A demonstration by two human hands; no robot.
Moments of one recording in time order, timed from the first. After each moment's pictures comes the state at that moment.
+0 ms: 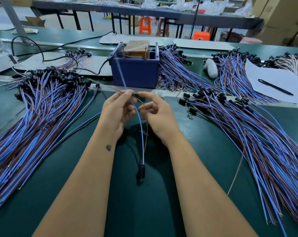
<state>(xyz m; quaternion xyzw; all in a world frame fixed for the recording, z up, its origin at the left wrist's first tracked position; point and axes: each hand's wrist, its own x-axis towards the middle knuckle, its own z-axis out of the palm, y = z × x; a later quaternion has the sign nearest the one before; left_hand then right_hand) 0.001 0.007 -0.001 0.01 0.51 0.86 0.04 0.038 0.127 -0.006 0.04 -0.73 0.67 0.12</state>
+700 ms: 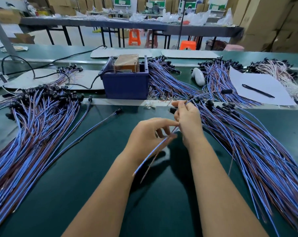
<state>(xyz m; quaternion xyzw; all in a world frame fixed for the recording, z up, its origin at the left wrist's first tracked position) 0.039 0.058 -0.017 0.39 0.76 0.51 -0.08 0.038 0.200 0.004 -0.14 -0.69 0.67 0.25</state>
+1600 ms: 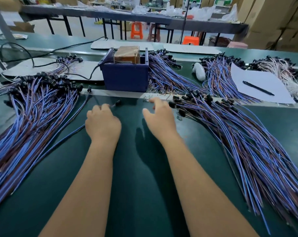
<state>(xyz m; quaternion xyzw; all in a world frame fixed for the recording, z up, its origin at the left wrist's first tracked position) 0.011 0.001 -0.014 -0.04 0.96 0.23 -0.13 0.037 0.150 -0.002 -0.10 -0.91 0.36 0.14</state>
